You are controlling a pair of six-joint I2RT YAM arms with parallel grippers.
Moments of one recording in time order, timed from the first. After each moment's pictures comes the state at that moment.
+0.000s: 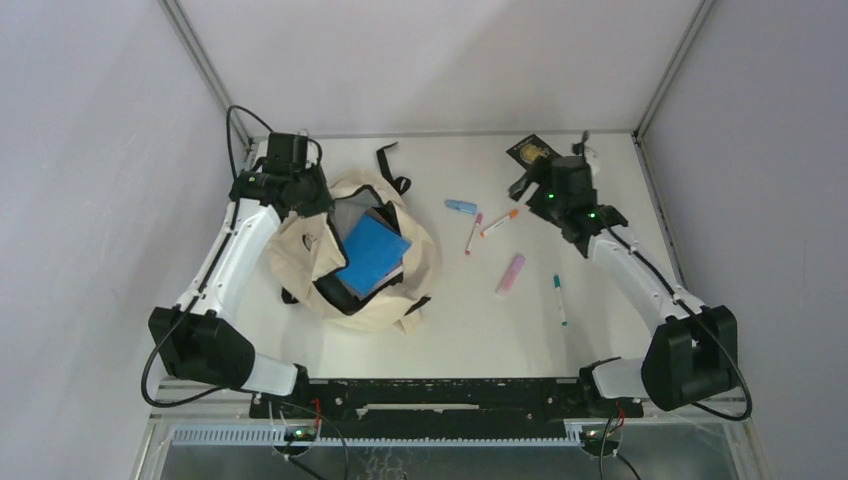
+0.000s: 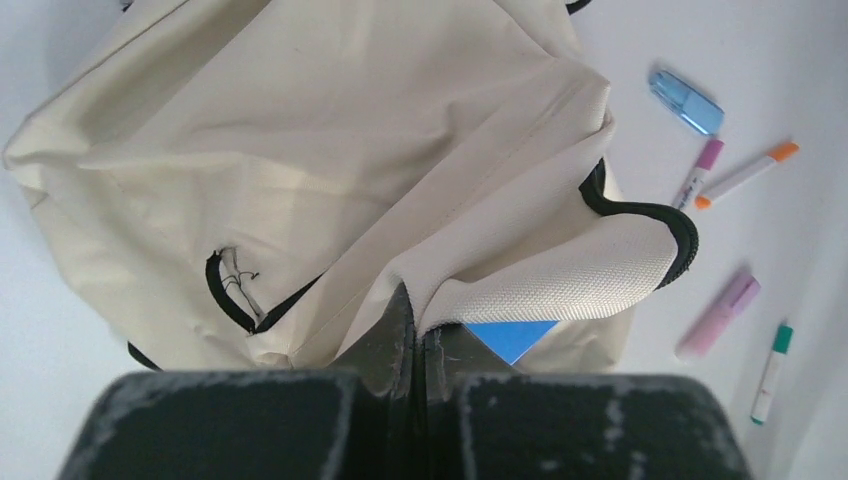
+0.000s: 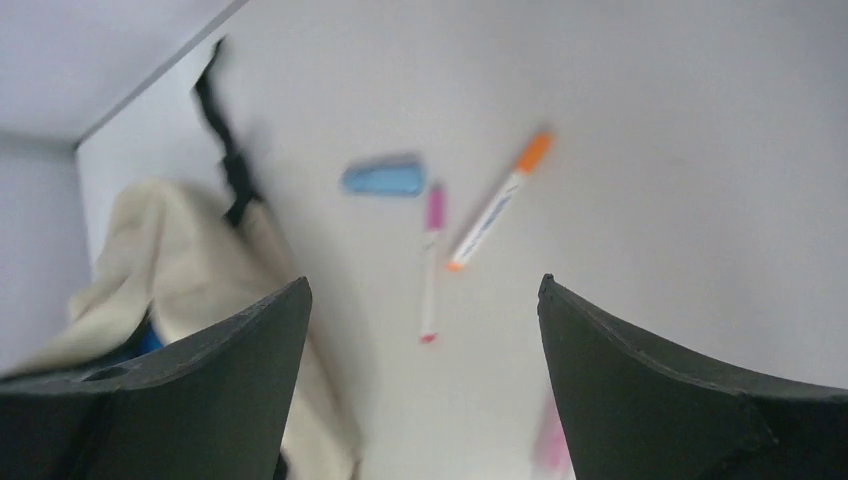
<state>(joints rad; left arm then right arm) -0.19 1.43 1.42 -0.85 -0.02 -0.44 0.34 1.33 1.05 -0.31 0.10 0.74</state>
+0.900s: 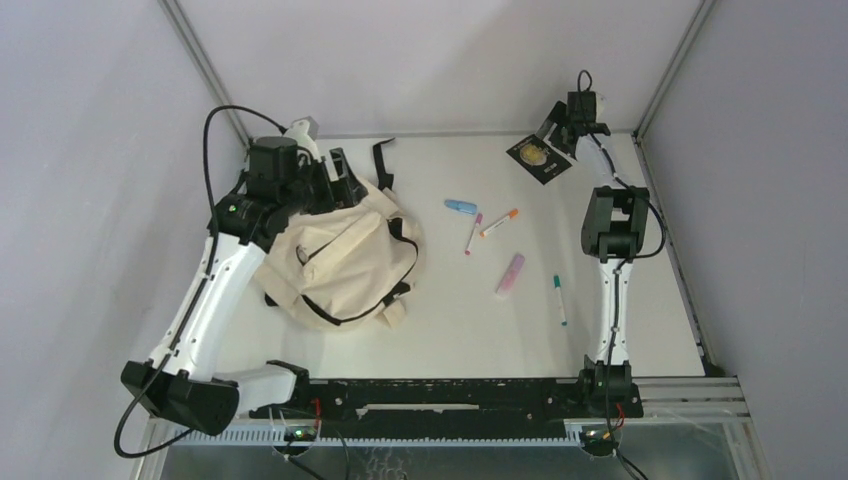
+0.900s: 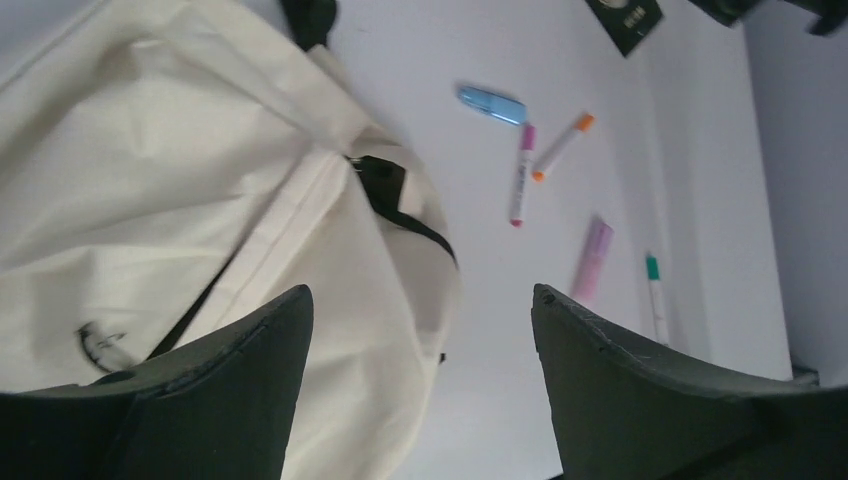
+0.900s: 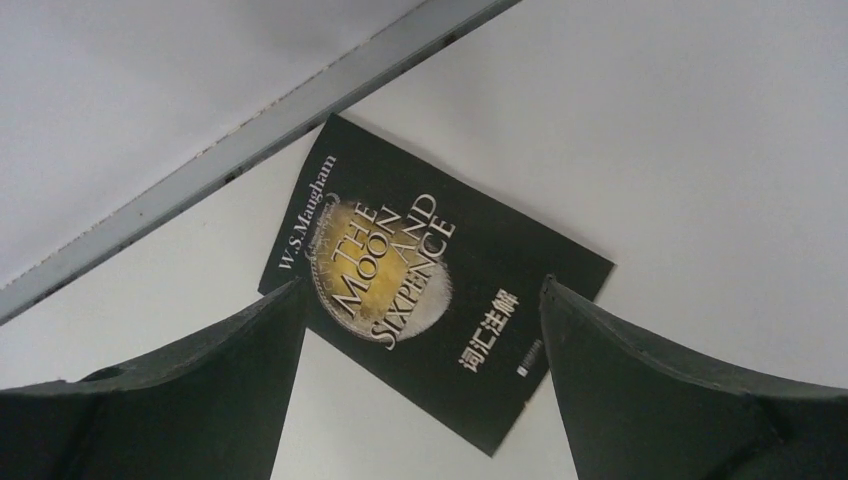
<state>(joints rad) -0.27 1.21 1.40 -0.76 0.09 -0.40 -0.02 2.48 2.28 -0.53 0.11 0.51</state>
